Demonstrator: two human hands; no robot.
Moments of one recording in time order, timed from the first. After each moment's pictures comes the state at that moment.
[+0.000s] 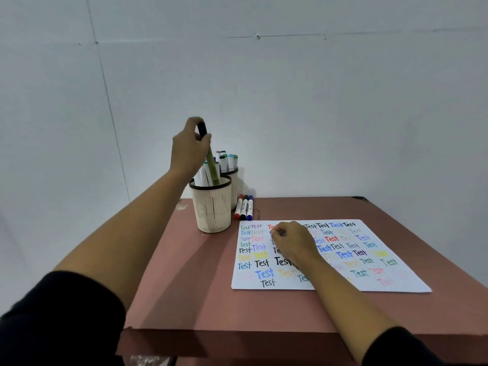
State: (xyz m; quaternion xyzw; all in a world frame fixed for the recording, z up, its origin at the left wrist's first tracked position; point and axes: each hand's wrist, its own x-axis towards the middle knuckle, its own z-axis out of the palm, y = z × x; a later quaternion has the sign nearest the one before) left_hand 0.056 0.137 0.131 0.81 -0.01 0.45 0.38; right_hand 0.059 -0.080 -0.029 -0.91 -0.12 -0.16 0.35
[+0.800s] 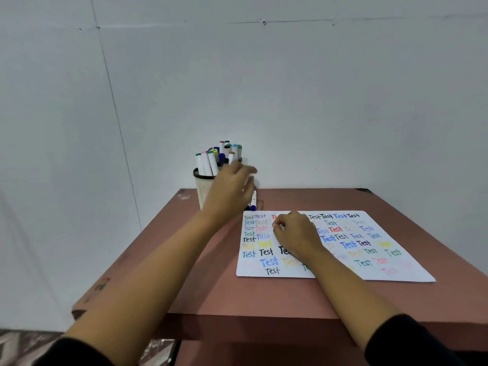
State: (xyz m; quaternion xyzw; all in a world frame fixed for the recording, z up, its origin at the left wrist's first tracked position) left_hand 0.033 0.089 0.043 0.86 -0.18 0.44 0.18; right_hand 0.056 -0.078 -0.032 -0.93 -0.16 -0.20 0.25
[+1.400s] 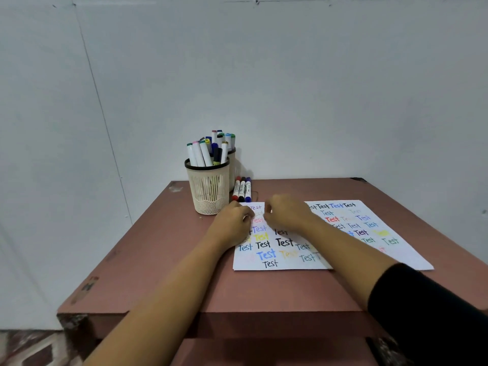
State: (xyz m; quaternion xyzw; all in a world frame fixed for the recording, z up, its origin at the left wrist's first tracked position) left_hand 0.043 0.082 -0.031 0.95 -0.08 0.18 0.22; right_hand 0.067 -0.067 0.004 -0.97 -0.19 -0.10 0.12
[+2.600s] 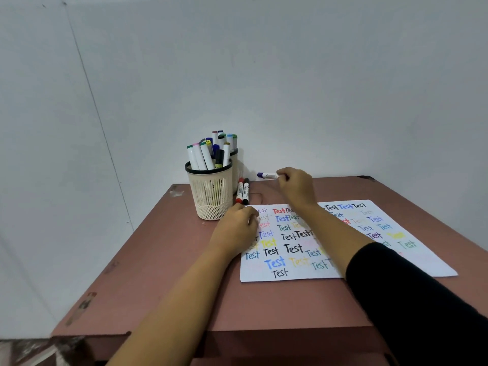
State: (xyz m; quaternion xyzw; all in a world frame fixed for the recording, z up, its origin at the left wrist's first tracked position) left_hand 0.042 0.081 -0.029 0.94 -0.08 0.22 0.26; right_hand 0.124 -0.058 0.011 -0.86 -0.10 -0.25 0.44
